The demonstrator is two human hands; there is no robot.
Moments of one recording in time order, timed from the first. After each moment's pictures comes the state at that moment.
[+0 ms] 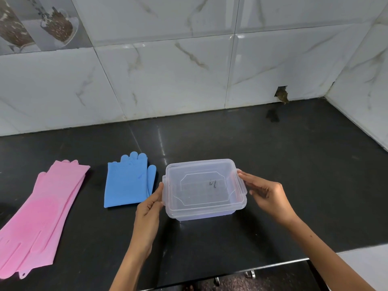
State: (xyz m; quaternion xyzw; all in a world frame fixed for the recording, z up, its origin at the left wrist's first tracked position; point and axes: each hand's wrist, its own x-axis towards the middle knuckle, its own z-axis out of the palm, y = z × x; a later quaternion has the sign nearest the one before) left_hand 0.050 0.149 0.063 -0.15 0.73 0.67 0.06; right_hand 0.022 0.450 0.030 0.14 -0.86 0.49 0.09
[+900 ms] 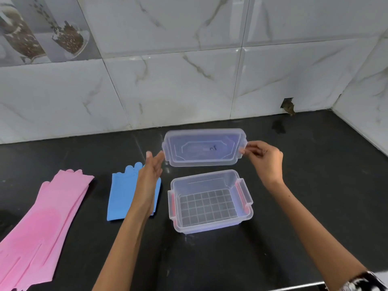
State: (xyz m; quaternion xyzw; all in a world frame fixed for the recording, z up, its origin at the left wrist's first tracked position) left_hand -0.042 0.138 0.102 -0.10 0.70 0.70 0.05; right_hand -0.080 0.422 0.082 -0.01 -0.81 0.54 0.22
